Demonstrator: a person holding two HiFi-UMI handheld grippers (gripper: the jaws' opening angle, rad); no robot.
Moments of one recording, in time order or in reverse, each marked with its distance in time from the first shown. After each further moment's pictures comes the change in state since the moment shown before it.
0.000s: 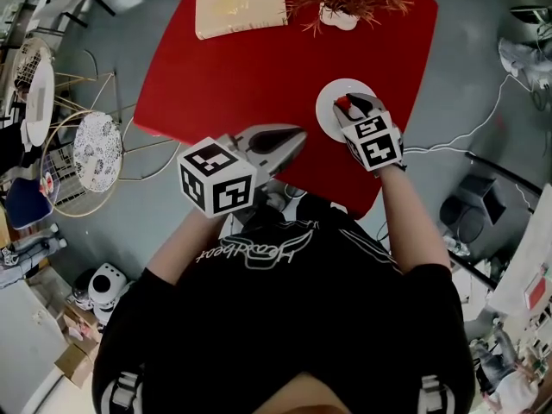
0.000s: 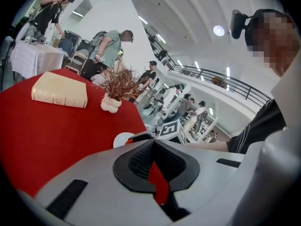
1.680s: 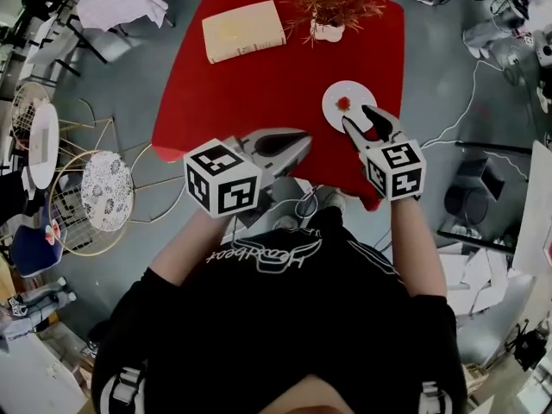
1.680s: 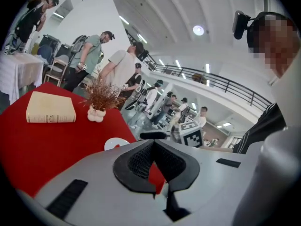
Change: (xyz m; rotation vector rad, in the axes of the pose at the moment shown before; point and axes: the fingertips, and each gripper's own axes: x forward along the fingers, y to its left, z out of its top) left arm -0.074 -0.044 0.008 0.160 0.000 -0.169; right arm -0.124 0.061 0.055 0.195 -0.280 -0.211
